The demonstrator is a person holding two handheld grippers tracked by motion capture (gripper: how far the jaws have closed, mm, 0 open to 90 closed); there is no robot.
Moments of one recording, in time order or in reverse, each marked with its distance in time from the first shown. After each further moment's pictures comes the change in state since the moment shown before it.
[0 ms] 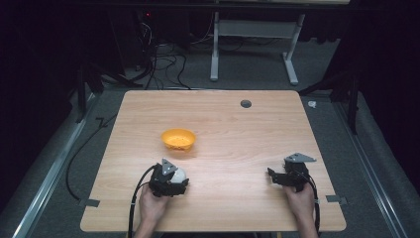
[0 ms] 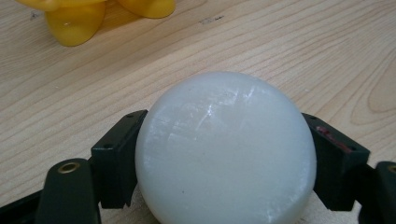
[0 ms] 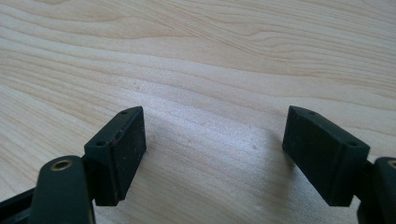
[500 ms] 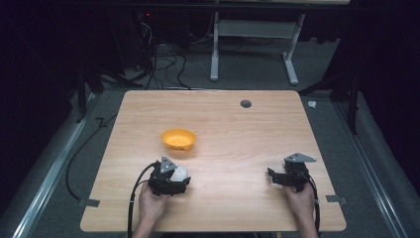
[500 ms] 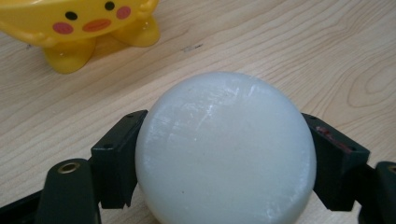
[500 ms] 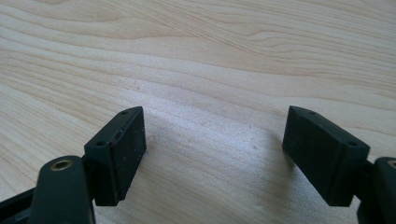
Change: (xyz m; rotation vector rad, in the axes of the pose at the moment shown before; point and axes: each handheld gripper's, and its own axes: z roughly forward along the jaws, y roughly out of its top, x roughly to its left) left arm -0.003 0.014 -0.016 -0.039 -0.060 0.009; right arm 0.000 0.000 0.000 0.001 0.001 0.003
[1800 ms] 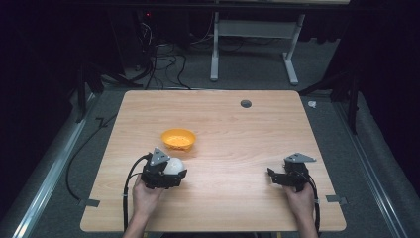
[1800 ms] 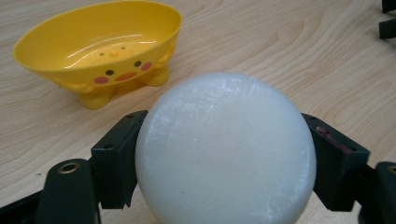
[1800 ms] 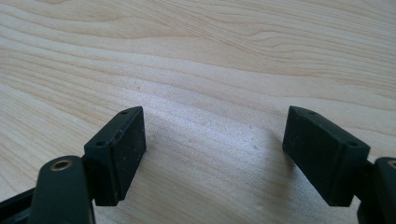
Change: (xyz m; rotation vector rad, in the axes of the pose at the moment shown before) left arm 0.015 0.021 -0.027 -0.061 -0.034 -0.023; right arm 0.000 0.000 0.000 0.000 0.000 -0.002
